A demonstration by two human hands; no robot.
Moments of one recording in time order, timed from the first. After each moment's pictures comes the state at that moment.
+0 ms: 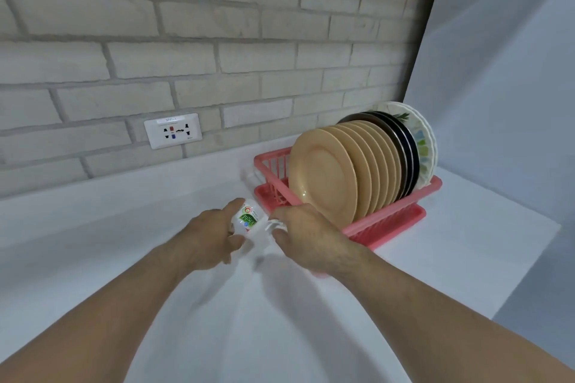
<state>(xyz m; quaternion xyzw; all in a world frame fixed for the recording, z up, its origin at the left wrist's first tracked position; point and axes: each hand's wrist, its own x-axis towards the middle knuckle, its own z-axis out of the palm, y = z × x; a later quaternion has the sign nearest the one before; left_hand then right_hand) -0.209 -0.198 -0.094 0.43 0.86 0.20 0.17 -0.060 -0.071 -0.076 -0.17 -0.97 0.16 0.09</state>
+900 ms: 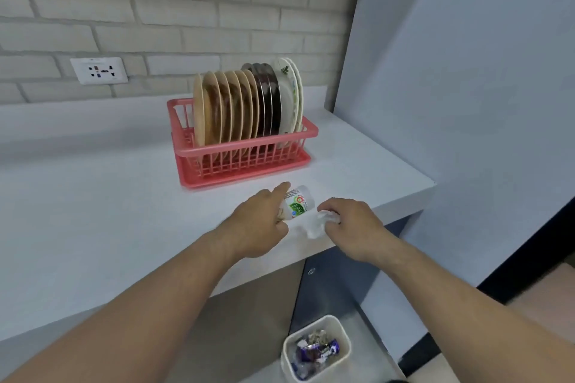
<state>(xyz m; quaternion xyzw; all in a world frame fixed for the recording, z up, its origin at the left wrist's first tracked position) 0.170 -0.040 -0.116 0.47 0.84 0.23 0.11 0.307 0.106 -0.111 -0.27 -0.92 0.29 0.07</state>
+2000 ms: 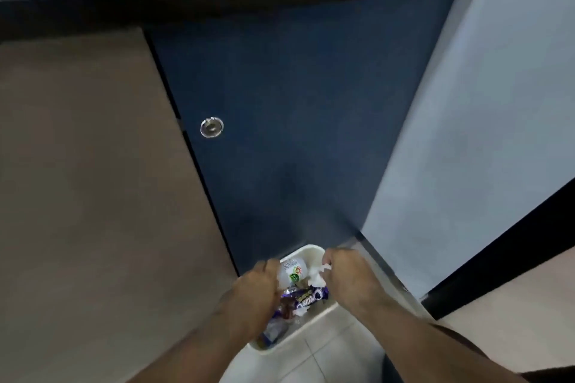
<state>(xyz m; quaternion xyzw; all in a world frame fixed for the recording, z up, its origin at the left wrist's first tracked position) 0.263 0.119 -0.677 0.43 0.88 0.07 0.20 0.369 0.265 -0.693 -0.41 -0.88 0.23 -0.05</state>
